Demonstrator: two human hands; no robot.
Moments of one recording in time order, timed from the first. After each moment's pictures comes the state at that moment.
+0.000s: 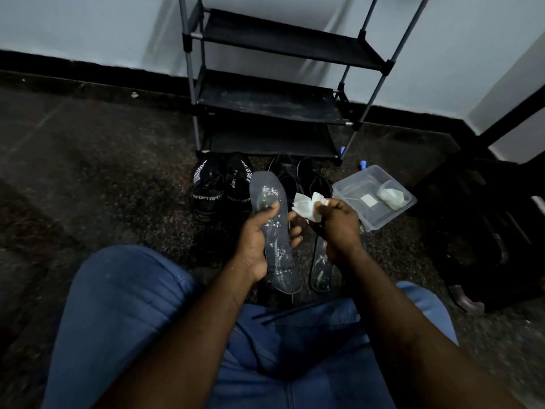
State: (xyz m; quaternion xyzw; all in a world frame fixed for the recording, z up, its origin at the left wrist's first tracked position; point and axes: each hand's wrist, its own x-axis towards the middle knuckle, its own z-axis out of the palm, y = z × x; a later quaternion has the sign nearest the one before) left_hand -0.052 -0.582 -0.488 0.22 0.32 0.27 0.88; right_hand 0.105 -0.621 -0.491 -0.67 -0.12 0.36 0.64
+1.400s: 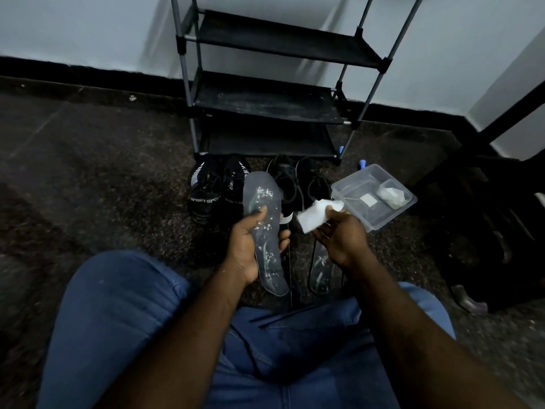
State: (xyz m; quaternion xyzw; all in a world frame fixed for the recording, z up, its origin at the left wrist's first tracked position) left_hand -0.054 -0.574 -0.506 0.22 0.32 0.29 0.88; right_hand 0.132 -0.634 -0.505 -0.58 -0.05 0.46 0.67
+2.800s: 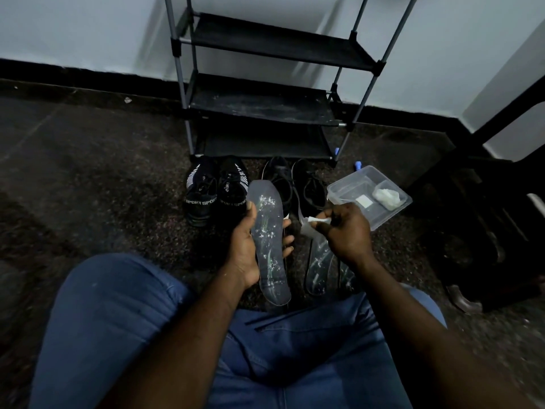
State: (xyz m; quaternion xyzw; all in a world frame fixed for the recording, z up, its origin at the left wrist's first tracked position) left_hand -0.049 -0.575 -0.519 0.24 0.32 0.26 0.88; right_hand 0.145 -0.654 -0.496 -0.82 -0.41 0.10 0.38
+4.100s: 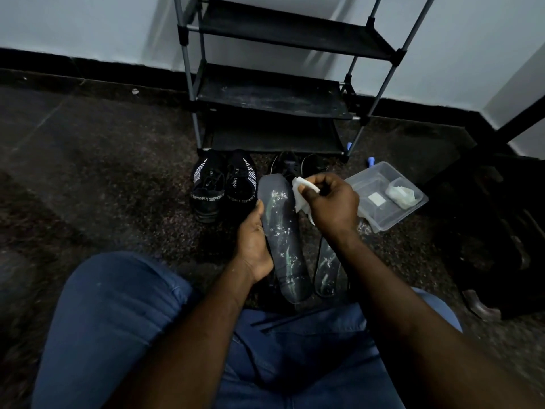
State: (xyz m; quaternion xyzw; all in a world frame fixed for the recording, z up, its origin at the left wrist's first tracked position) left_hand -0.038 -0.563 -0.521 0.23 0.32 0.32 0.86; right_hand 0.108 -0.591 -0.477 -0.75 -0.38 0.13 0.52
